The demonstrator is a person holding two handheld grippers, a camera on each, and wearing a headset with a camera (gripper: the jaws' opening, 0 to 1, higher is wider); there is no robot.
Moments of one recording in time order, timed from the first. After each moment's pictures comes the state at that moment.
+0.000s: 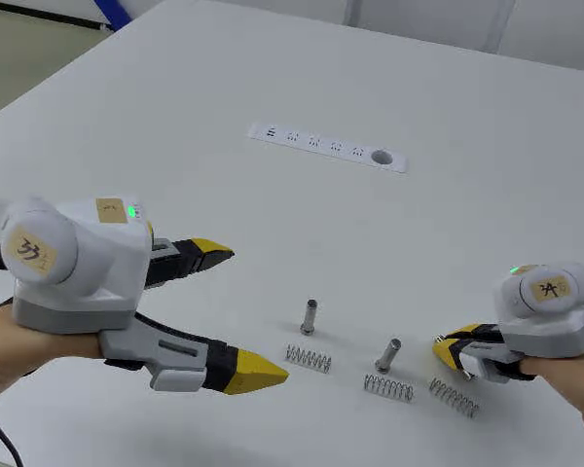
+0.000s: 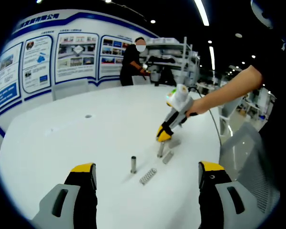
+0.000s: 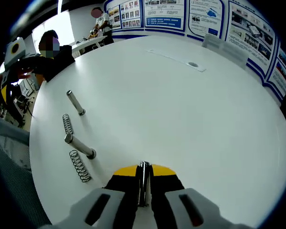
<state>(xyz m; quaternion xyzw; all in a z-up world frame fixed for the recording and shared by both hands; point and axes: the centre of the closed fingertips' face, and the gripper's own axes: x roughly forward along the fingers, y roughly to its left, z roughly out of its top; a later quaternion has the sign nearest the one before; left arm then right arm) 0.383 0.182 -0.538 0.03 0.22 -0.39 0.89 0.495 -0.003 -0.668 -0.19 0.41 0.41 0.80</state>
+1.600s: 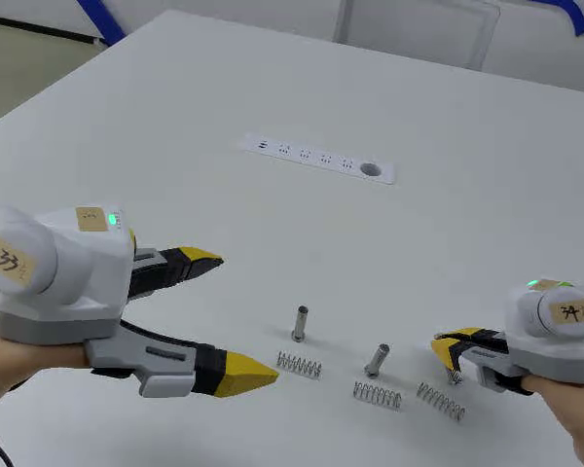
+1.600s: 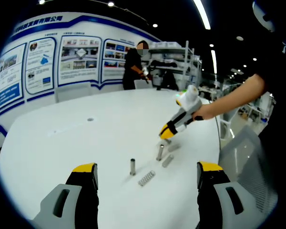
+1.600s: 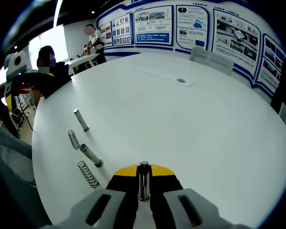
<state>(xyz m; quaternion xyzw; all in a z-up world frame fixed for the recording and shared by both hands) 0.376 0.183 -0.528 0.02 0.21 -0.38 0.90 0.490 -0.009 -0.632 -0.14 0.34 0.38 0.85</state>
